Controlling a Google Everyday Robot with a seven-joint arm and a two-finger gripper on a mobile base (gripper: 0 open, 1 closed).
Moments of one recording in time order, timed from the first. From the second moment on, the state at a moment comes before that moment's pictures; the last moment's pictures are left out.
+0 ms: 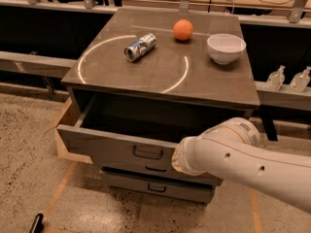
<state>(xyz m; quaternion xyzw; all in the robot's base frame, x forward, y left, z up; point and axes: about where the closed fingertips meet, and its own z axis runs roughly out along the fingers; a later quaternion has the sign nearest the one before) 0.473 -0.077 0.663 -0.70 0.67 -0.07 0.25</state>
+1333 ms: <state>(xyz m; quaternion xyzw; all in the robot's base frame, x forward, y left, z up) 0.553 -0.088 0.666 -0.71 0.64 -0.11 0.25</state>
